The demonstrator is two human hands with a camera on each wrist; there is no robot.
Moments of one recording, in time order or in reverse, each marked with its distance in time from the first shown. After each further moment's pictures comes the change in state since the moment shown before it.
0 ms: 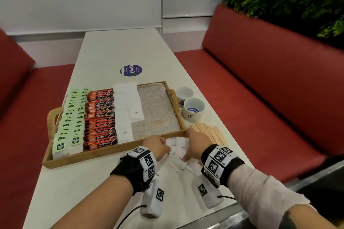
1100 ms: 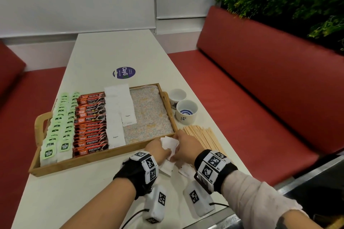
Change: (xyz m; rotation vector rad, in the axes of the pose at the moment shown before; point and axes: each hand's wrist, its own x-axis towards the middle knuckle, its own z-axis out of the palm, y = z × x) left_hand 0.005 0.014 0.022 0.122 -0.022 0.083; right_hand 0.008 0.006 0.010 0.234 0.034 -0.115
